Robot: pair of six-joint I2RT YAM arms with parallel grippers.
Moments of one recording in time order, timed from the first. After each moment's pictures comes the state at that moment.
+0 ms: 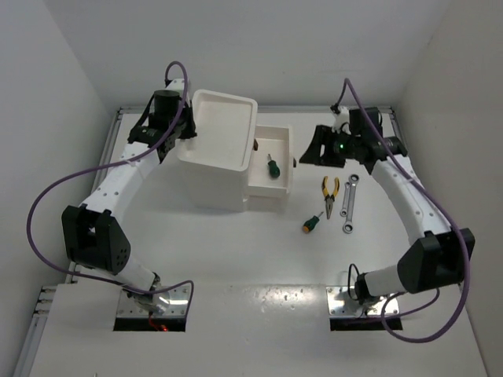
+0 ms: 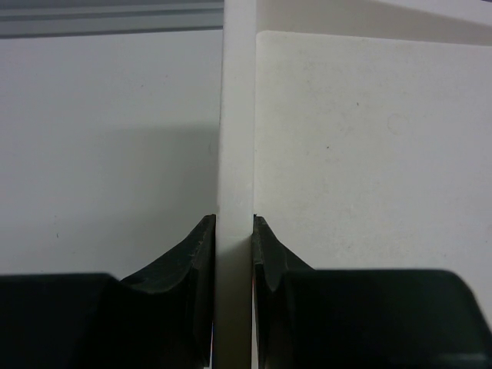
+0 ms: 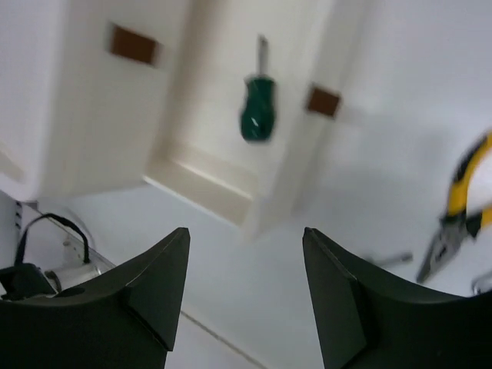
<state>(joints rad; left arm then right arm) -0.24 1.55 1.43 -0.37 -0.09 -0.17 0.19 1.46 1.34 -0.61 -0.45 0.31</state>
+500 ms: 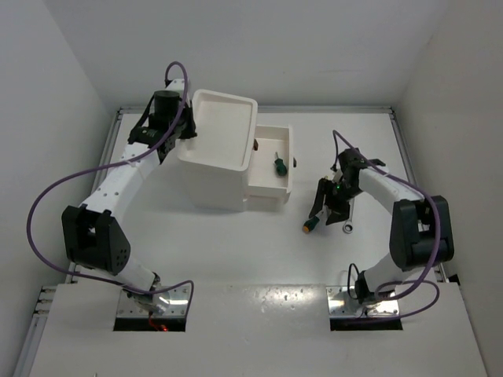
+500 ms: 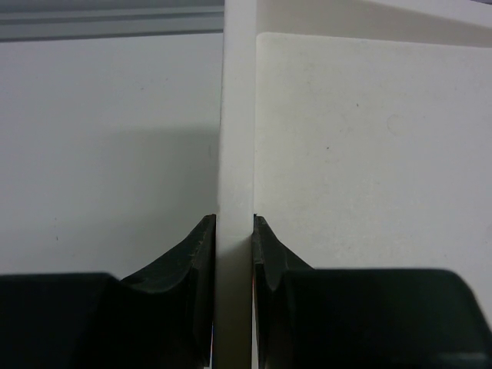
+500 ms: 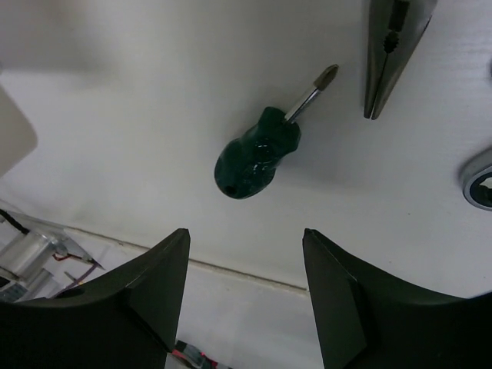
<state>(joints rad) -0.24 1.55 1.42 -0.36 -0.09 -0.17 0.12 1.57 0.95 -0.81 -0.36 0.38</state>
